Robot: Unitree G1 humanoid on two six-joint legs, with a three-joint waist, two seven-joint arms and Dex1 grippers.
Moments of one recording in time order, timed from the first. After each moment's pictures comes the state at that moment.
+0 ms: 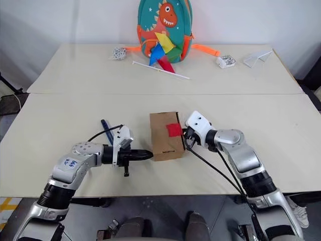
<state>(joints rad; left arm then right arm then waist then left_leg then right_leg) -0.41 0.49 -0.14 -0.09 -0.32 0.65 -0.98 -0.60 -0.55 0.24 0.07 0.14 0.41 0.80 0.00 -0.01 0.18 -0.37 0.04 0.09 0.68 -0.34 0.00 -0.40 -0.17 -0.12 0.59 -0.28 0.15</state>
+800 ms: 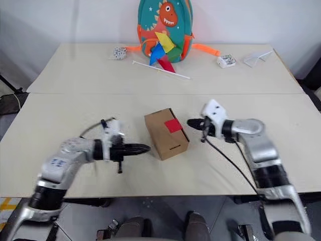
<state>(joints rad) -0.39 0.64 0.06 -0.17 -0.44 0.56 -1.07 -0.55 -0.70 -0.01 0.06 0.32 0.39 1.03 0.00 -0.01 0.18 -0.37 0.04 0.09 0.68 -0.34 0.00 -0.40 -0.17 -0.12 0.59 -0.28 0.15</state>
